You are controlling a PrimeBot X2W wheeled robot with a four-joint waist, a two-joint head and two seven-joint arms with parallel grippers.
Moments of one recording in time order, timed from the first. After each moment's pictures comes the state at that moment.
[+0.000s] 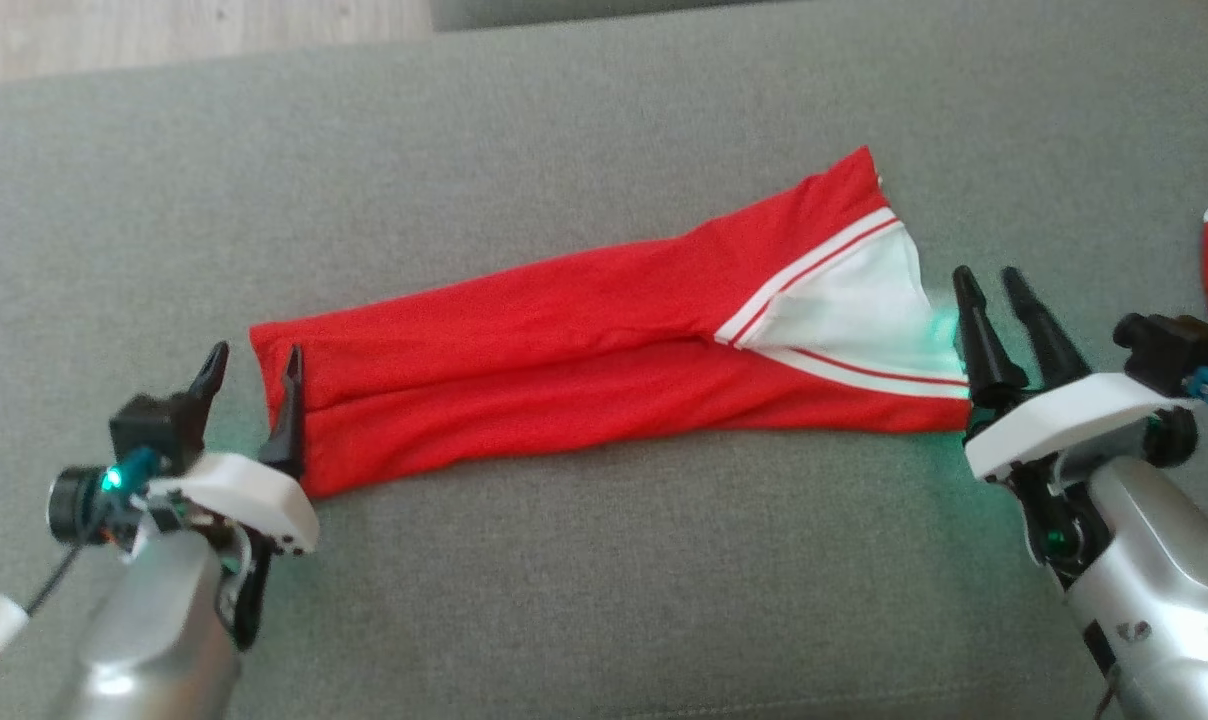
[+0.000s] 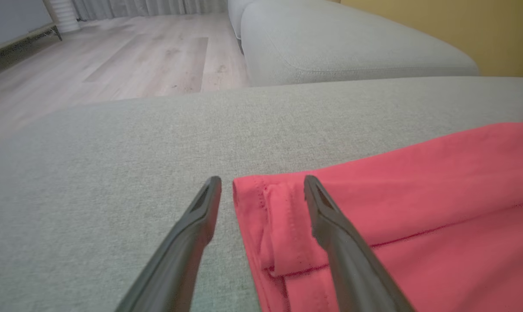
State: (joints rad) left arm -0.52 0.28 -0.42 0.86 -0.48 -0.08 -0.26; right arm -0.47 -0.33 0.46 0.65 0.80 0.13 -0.25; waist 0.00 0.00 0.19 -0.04
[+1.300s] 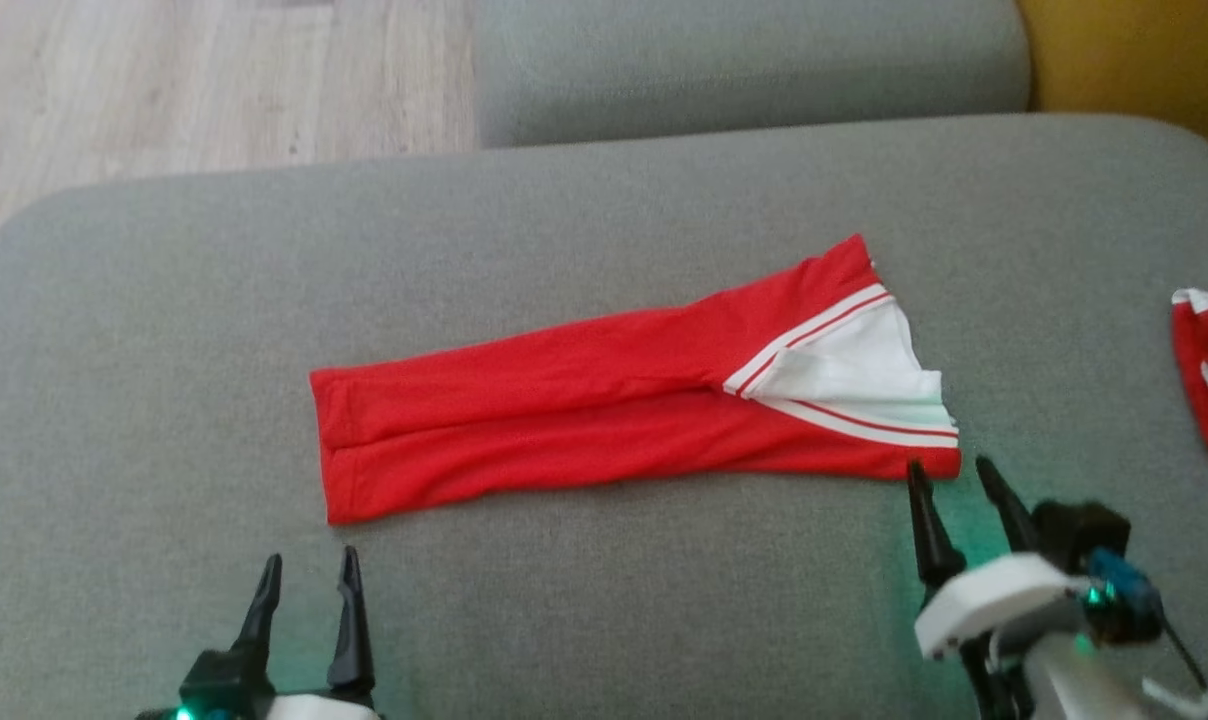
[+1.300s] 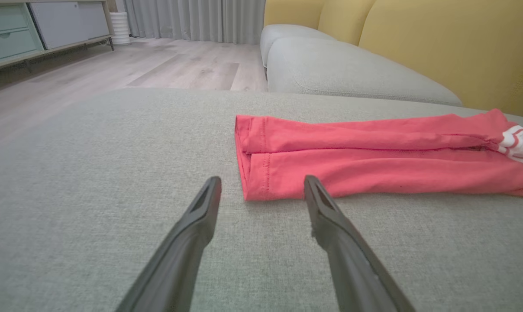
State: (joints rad) left arm 0.05 0.05 -0.07 0.40 -0.18 -0.02 -0.26; right arm -0.16 -0.07 0.06 0.66 0.19 0.13 -0.25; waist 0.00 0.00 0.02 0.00
